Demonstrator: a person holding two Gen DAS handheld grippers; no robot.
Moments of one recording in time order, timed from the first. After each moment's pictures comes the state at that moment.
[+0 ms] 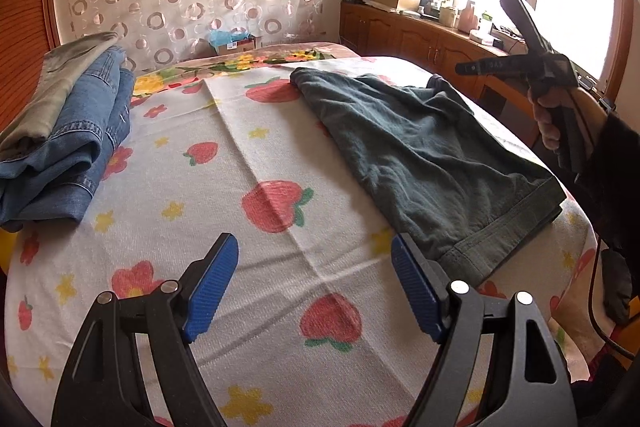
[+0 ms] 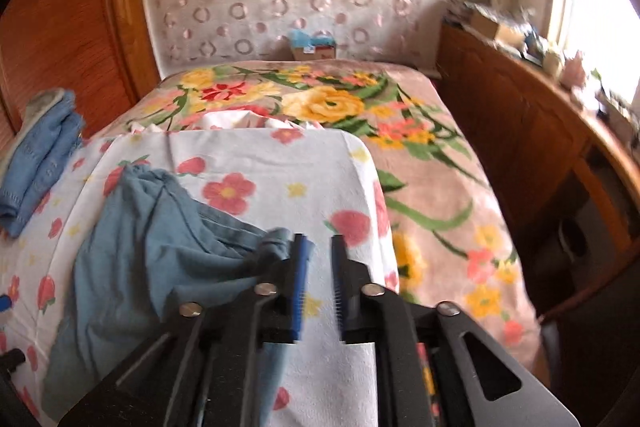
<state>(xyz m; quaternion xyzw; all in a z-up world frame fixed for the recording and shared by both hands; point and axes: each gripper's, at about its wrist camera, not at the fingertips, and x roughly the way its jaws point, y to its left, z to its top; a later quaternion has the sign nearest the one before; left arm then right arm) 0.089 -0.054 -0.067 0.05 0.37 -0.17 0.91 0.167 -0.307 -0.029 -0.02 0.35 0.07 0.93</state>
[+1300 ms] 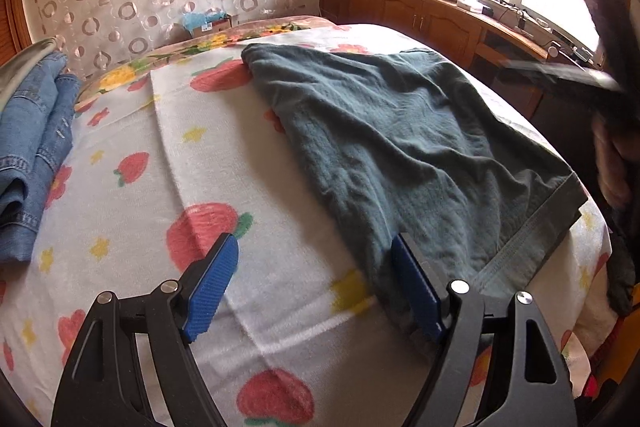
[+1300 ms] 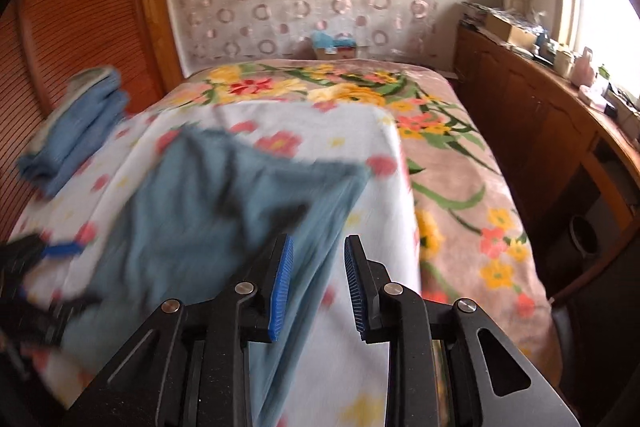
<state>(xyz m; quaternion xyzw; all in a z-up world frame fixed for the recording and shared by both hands) 0.125 -0.103 -0.082 0.08 0.42 -0.19 0.88 0.101 -0.337 -0.037 -0.03 0.34 0.11 0.93</state>
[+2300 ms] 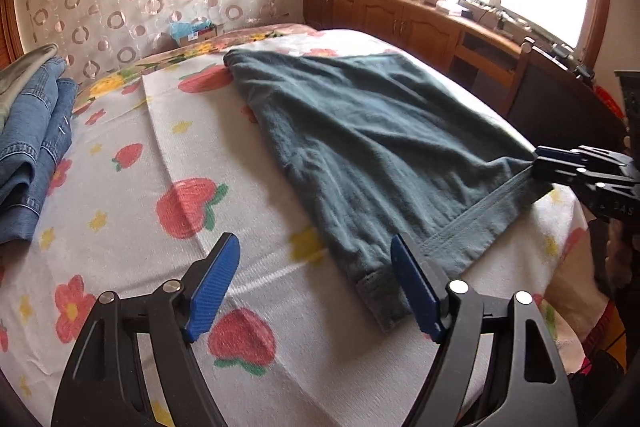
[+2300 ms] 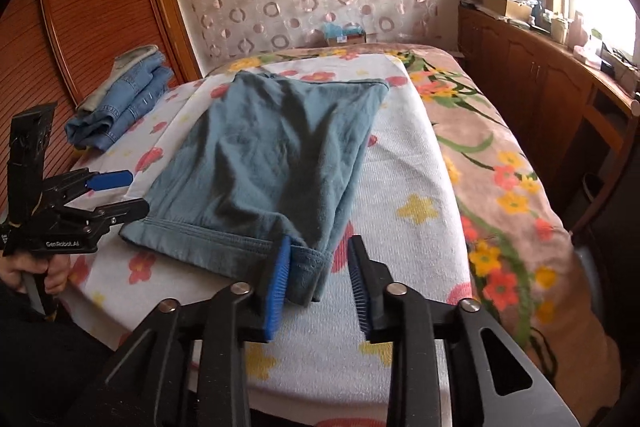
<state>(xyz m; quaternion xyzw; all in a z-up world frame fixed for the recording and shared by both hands) 0.089 -0.101 -0.073 0.07 0.40 -0.23 0.88 -0.018 -0.365 -0.069 0.02 0.35 0.12 0.93</state>
